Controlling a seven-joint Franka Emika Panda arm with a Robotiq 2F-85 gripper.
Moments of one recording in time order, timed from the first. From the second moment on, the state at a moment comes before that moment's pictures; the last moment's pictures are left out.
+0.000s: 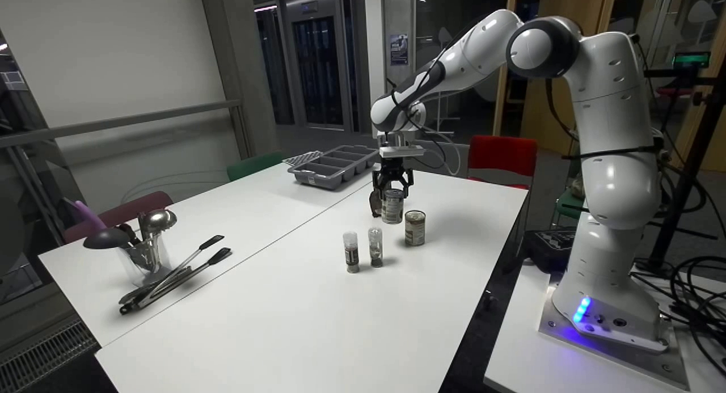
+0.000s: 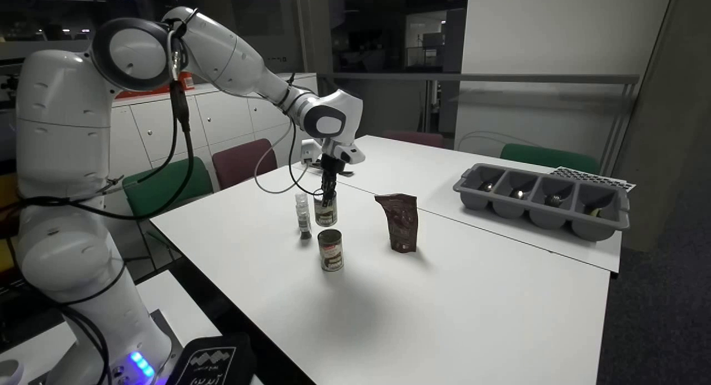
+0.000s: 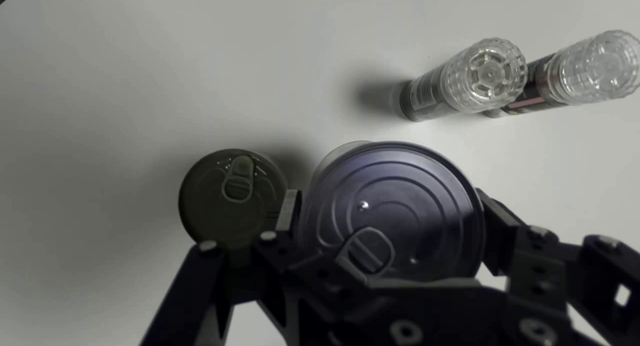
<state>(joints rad) -0.06 0.34 -0.09 -1.88 0.27 1.99 0.42</state>
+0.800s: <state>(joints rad) -0.07 0.56 -0.12 -1.60 0.27 1.93 0.61</state>
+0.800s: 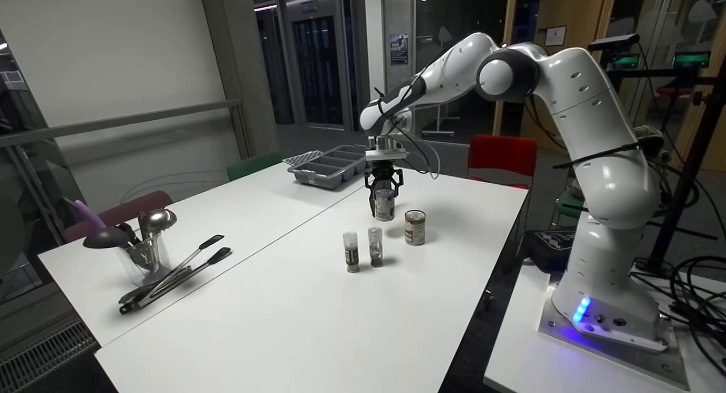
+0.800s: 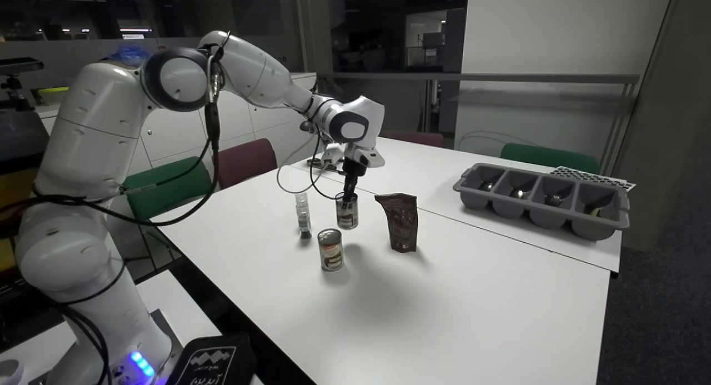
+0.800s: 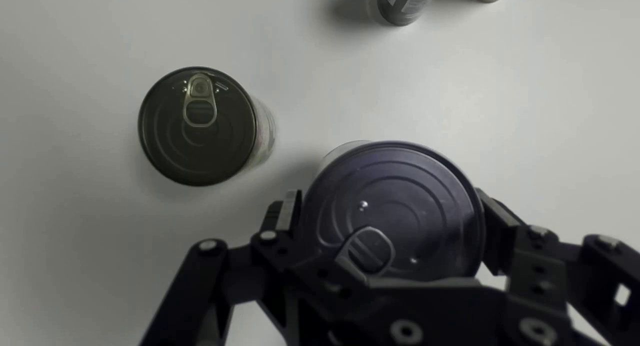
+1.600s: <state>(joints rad) -0.09 0.77 -0.12 -1.35 0.32 1.91 0.63</state>
